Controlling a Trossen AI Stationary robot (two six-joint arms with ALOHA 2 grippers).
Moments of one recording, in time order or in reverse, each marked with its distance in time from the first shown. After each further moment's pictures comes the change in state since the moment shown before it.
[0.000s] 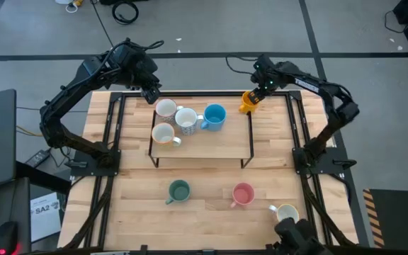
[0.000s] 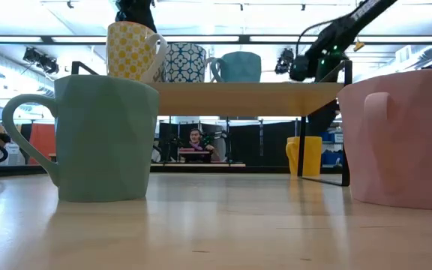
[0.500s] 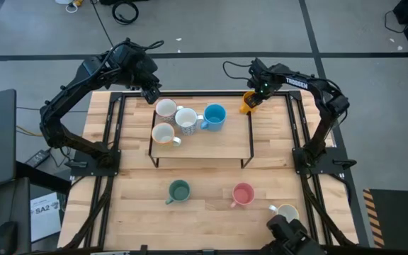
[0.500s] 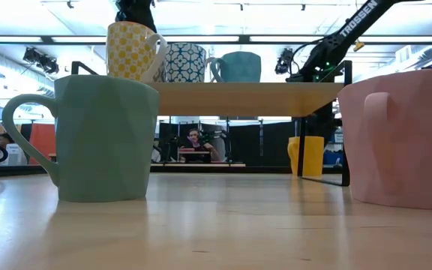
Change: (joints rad) left arm 0.000 0.000 0.000 0.000 0.000 0.000; right arm -0.005 0.131 0.000 -0.002 -0.051 -0.002
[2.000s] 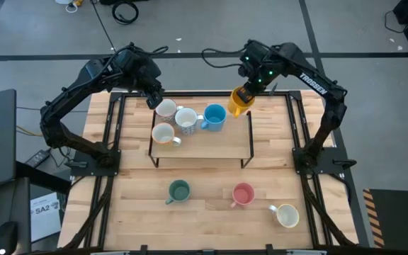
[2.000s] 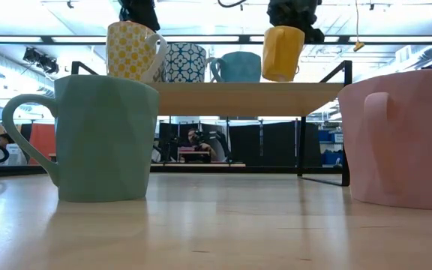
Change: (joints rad) left arm -0.069 0.000 0.000 0.000 0.000 0.002; right arm 0.388 -0.041 0.812 -0.681 -0.055 0.245
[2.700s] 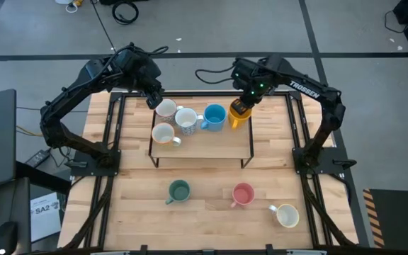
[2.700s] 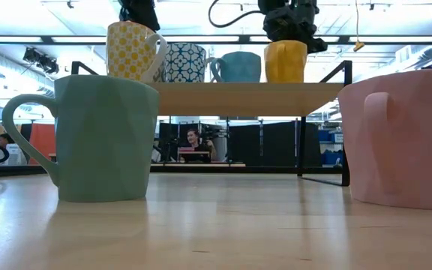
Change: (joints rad) left arm 0.000 0.000 0.000 0.000 0.000 0.001; right arm 0.085 0.001 -0.165 0.031 0.030 0.131
